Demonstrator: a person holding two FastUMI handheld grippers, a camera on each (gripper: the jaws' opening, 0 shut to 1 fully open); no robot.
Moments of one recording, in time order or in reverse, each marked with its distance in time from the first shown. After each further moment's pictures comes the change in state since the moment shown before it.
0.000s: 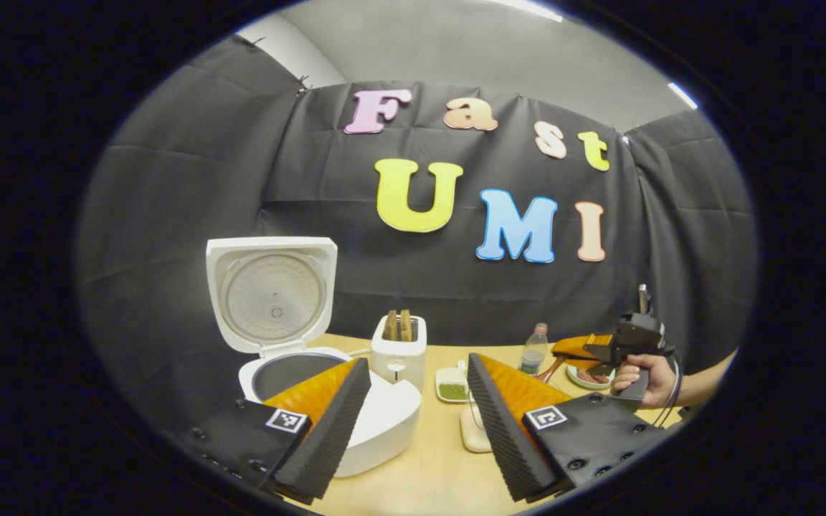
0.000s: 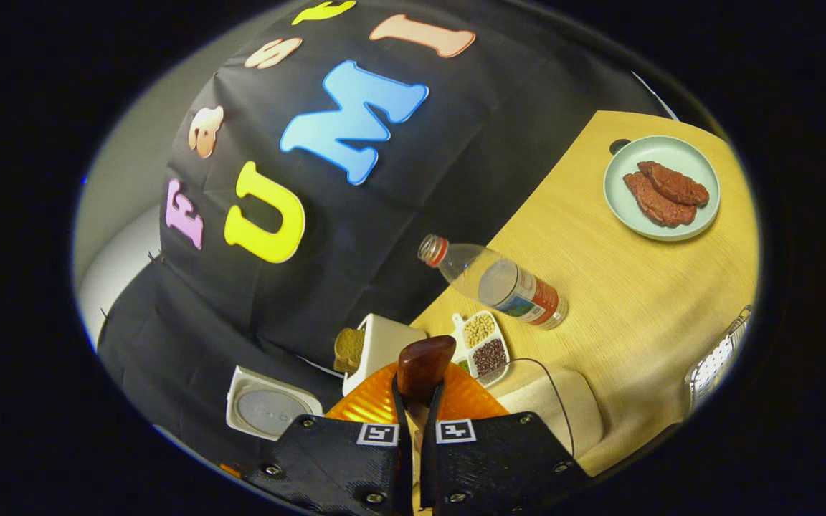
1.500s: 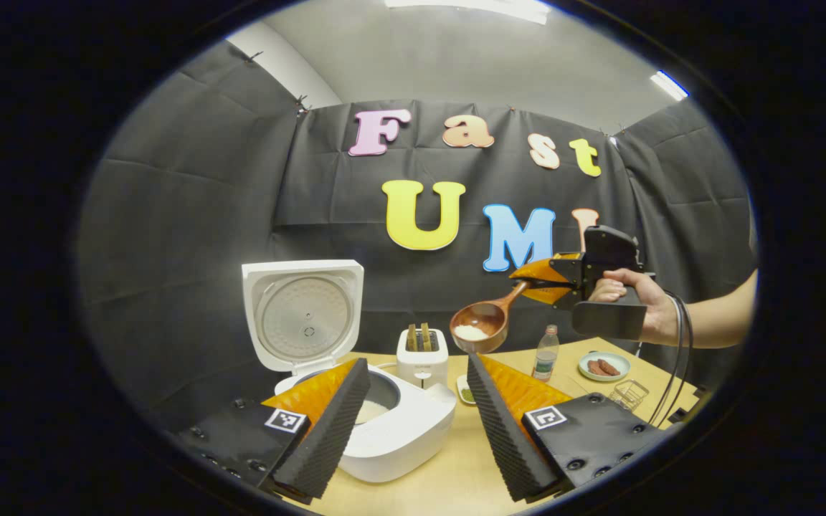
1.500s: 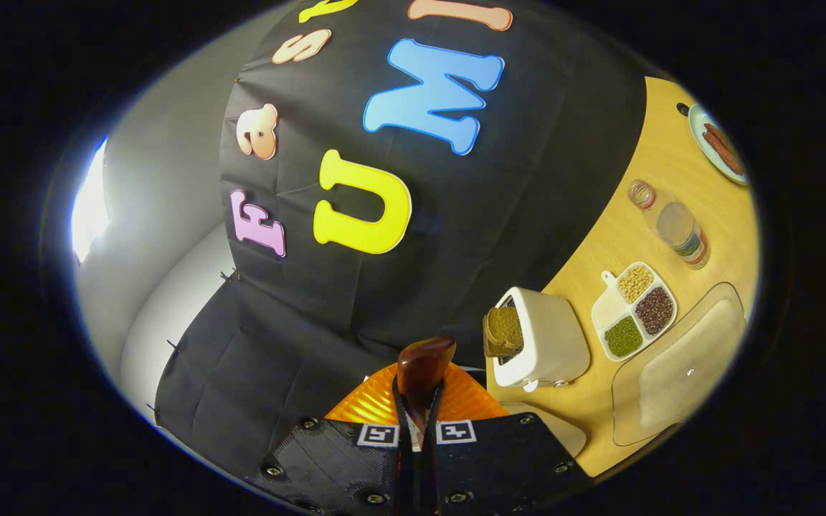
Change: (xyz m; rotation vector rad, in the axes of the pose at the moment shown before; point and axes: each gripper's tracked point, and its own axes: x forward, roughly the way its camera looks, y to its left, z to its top) left arm -0.041 0.053 0.007 0.070 -0.078 0.000; right arm 0.040 0.210 -0.064 0.091 0.119 0.293
